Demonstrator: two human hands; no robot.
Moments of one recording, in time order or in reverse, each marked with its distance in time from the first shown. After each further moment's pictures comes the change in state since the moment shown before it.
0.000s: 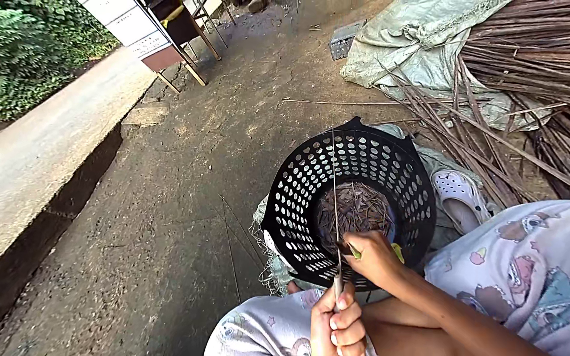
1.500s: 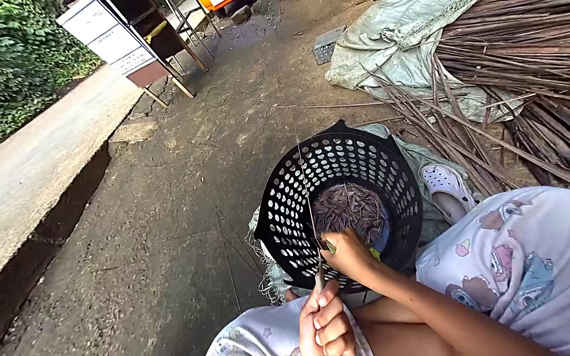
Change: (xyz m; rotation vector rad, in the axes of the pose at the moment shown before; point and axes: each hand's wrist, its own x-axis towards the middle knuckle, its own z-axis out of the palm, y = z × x) left_hand 0.000 0.003 -0.001 -0.062 -0.092 0.075; right_hand 0.029 -0.017 -0.007 0.064 -0.516 0.407
